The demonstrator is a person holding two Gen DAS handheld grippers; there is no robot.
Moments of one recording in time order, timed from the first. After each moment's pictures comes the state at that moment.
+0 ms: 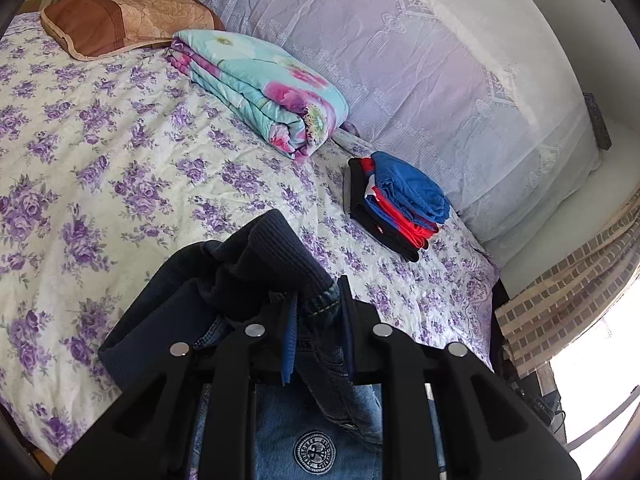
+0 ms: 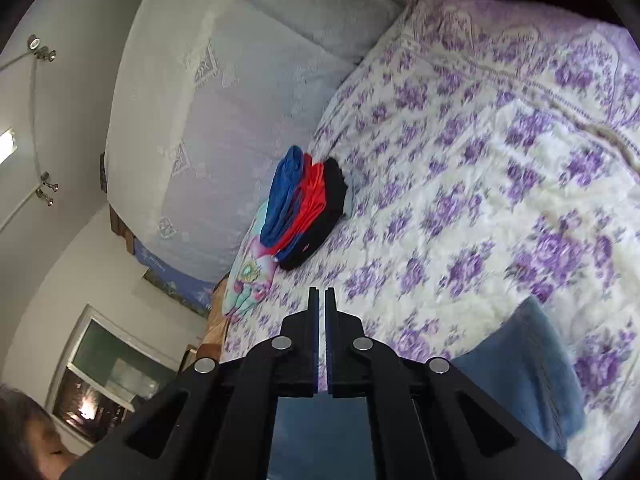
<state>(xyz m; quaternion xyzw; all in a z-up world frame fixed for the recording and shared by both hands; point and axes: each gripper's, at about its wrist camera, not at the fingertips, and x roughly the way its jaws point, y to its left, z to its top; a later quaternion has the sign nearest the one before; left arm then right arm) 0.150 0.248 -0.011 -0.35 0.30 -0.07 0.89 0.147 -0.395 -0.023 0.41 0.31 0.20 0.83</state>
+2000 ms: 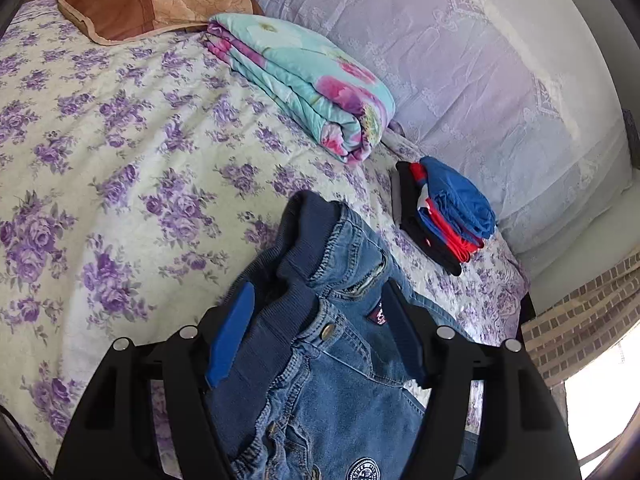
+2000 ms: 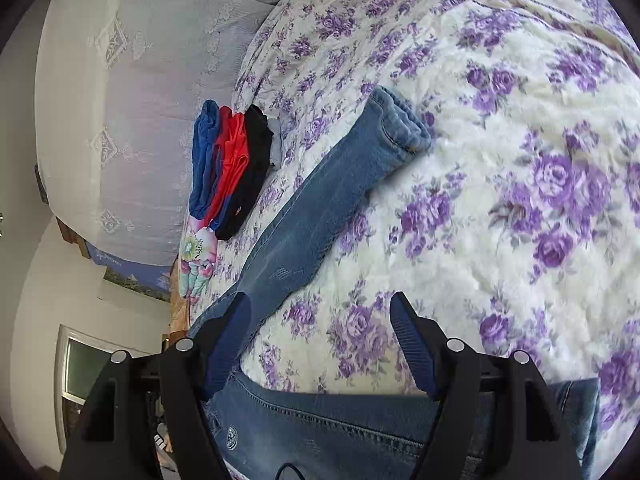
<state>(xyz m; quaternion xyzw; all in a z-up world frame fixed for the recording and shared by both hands) 0.193 0.291 -0.039 -0.35 0.34 -0.02 0.87 0.188 -0.393 -0.086 0.44 0.40 0.13 0.79</state>
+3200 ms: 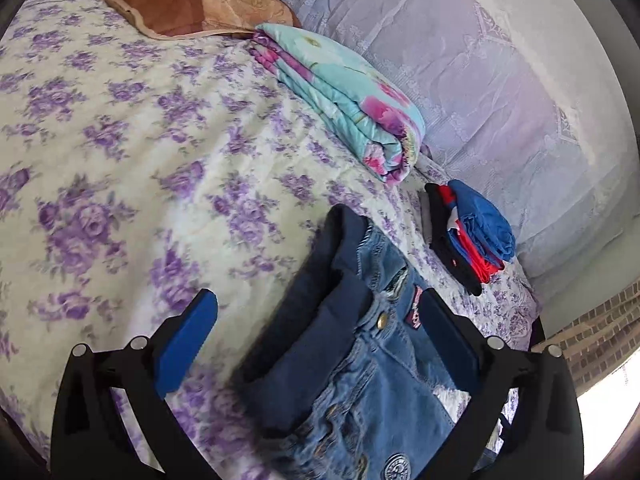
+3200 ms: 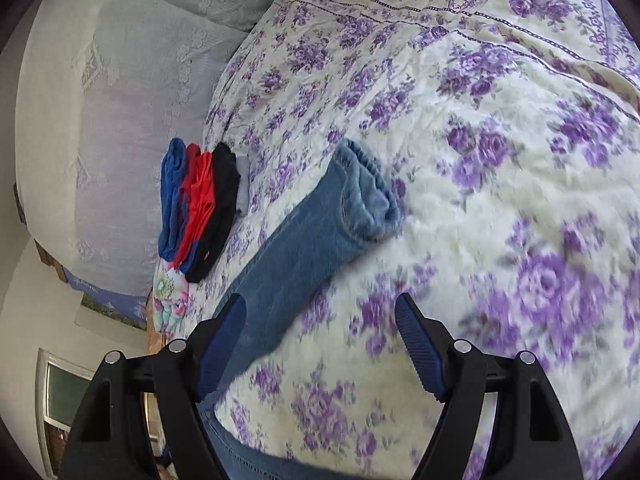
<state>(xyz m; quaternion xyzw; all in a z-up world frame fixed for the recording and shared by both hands) 0.156 0.339 -0.067 -0.38 0.32 0.03 0.87 0.255 -0.430 -0.096 0.45 0.38 0.06 0.81</state>
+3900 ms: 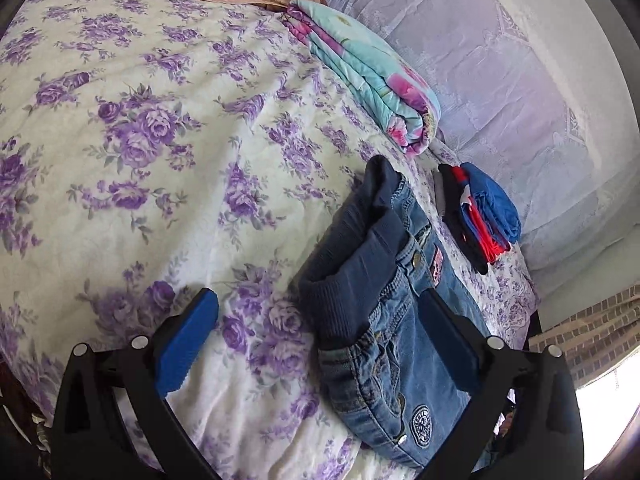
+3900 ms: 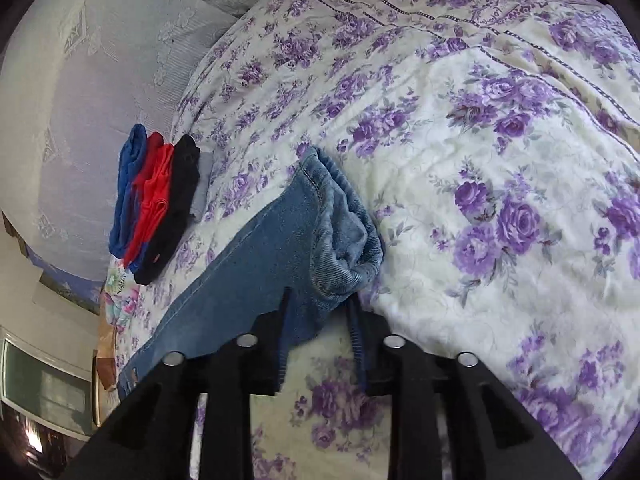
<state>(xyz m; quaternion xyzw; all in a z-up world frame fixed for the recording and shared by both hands) 0.111 0.332 -0.097 -0.40 0.35 0.03 0.85 0.273 -0.425 -0.097 0.36 0.39 0.04 0.84</state>
